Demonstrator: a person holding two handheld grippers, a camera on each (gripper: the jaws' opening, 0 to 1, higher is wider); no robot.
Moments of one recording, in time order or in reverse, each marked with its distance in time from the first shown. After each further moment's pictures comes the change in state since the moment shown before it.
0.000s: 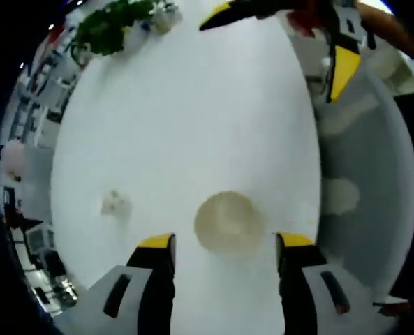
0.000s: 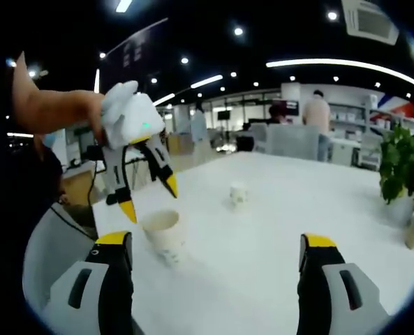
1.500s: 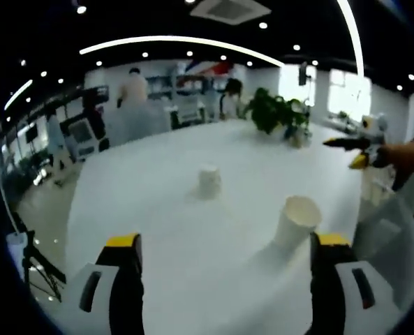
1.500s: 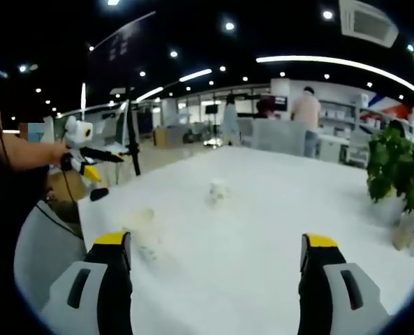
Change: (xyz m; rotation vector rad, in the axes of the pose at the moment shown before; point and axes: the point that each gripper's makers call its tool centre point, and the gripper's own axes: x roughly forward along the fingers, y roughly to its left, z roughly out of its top) left arm -0.070 0.042 -0.143 -0.744 -0.779 0.339; right arm 0.000 -0.029 -0.003 -0.014 0.038 -0.077
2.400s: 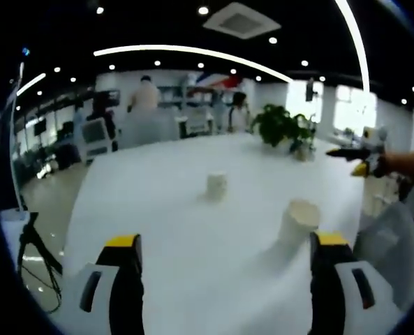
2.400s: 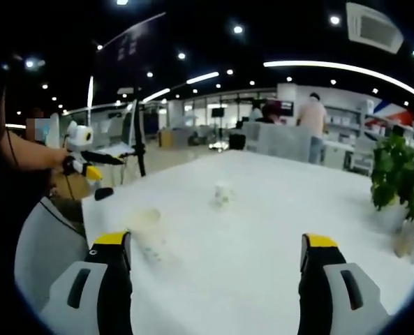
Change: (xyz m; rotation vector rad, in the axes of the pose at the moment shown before) left arm -0.005 0.004 -0.012 -0.061 -0.114 0.023; right arm 0.001 0.008 0.007 -0.020 -0.021 0.024
